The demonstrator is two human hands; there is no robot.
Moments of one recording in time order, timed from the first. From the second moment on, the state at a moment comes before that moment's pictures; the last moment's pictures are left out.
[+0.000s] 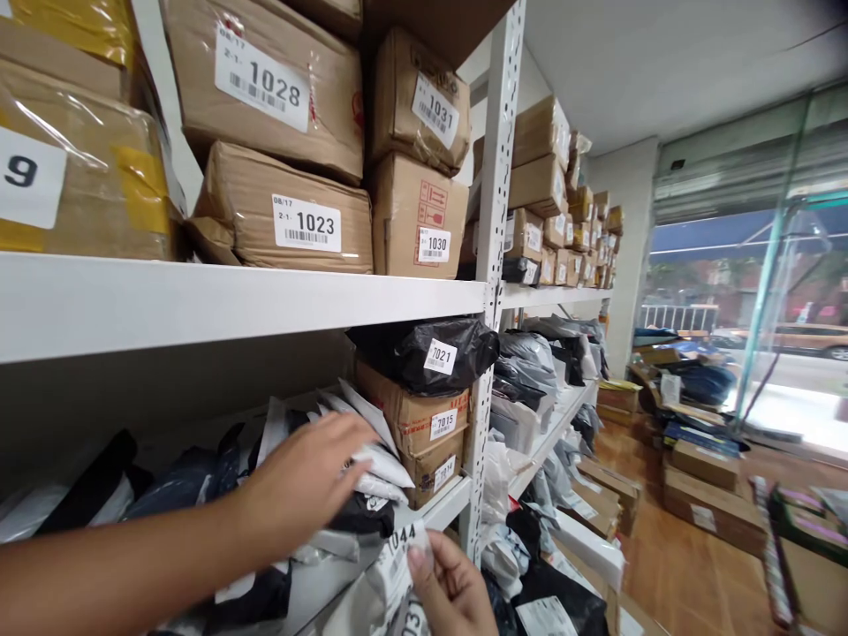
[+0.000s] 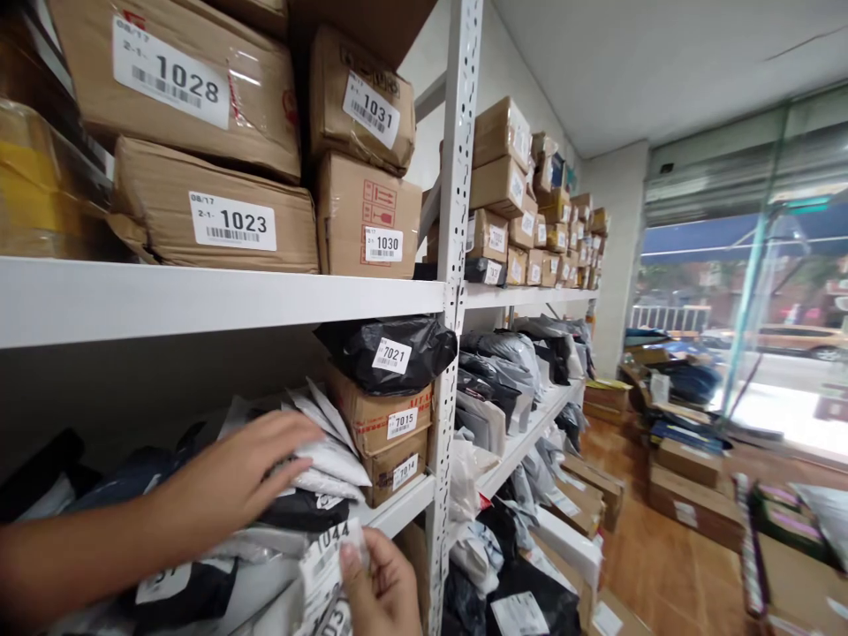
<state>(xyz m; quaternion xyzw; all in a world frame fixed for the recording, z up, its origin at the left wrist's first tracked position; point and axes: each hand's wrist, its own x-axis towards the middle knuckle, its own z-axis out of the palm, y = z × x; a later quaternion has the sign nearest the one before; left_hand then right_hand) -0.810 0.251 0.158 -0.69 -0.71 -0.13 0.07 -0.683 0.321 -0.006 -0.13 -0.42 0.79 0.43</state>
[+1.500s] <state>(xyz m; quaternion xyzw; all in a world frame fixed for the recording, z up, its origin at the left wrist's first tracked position) -0.857 0.304 0.158 -0.58 -0.77 -0.20 -0.14 -0.744 0.368 0.053 -0.16 -0.51 0.74 0.40</state>
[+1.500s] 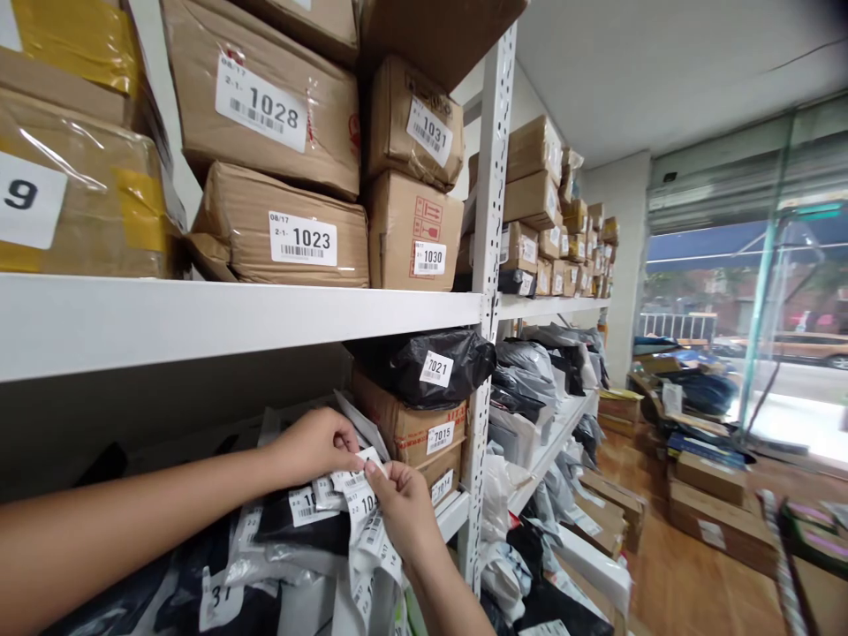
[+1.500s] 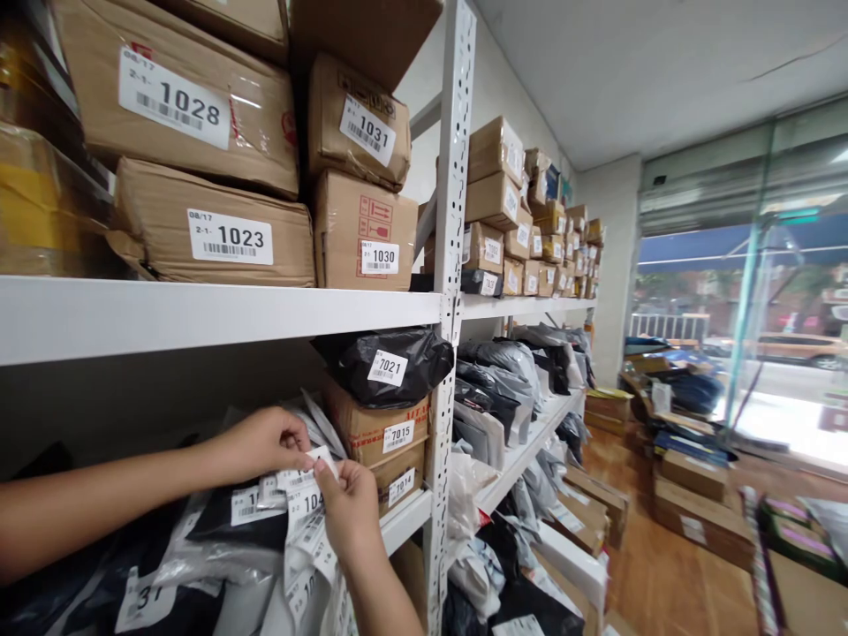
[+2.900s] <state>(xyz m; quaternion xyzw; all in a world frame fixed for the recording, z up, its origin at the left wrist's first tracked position) -0.877 0.298 0.171 -0.66 -0.70 -0.16 -0.22 -0.748 0.363 0.061 -0.07 -0.52 0.75 0.41</state>
